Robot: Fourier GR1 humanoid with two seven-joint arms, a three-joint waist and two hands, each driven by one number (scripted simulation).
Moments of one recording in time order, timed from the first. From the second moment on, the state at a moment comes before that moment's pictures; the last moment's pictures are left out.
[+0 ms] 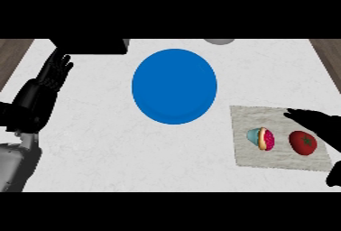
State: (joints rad) left arm -0.29 0.46 -0.09 -1.55 0.23 0.10 0.05; right arm -0.13 -0.93 0.32 -1.56 0.52 0.39 -0.01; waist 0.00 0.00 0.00
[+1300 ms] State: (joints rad) left arm -0.25 0.37 0.02 -1.62 0.13 0.00 0.10; right arm -0.26 -0.66 0.24 -1.07 0.92 0.27 -0.25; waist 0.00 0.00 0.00
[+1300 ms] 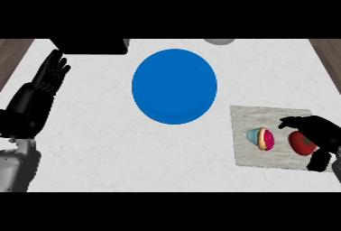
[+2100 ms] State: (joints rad) left arm -0.31 0.33 0.01 -1.59 0.11 -0.02 0.11; right arm -0.56 -0.63 0.00 -0.68 0.94 -0.08 -0.32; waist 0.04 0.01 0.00
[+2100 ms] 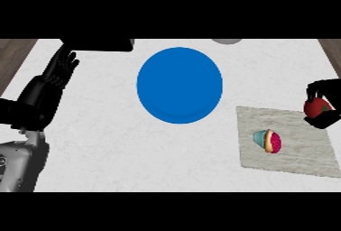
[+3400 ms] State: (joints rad) left arm -0.26 0.31 0.05 -1.62 0.08 -0.03 0.12; right arm -0.83 -0.33 -0.07 -0.99 0.62 0.27 -0.33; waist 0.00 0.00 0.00
